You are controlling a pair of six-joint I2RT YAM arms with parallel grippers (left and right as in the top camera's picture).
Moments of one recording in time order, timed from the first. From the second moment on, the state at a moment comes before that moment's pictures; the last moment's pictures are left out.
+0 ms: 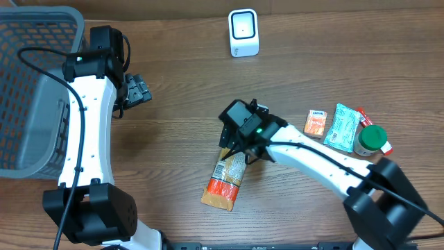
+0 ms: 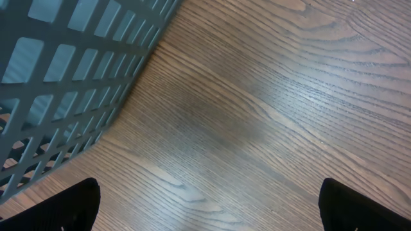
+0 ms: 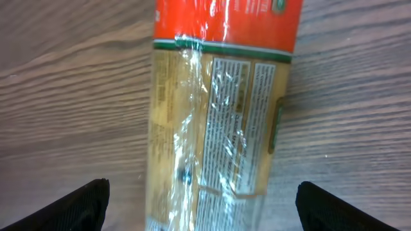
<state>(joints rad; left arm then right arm) 0.11 1.74 1.70 -1.32 -0.27 -0.41 0.83 1.85 1.28 -0.68 0.08 1.08</state>
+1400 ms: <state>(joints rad) 0.11 1.74 1.70 -1.32 -0.27 -0.41 0.61 1.97 1.33 -0.83 -0.03 0.85</state>
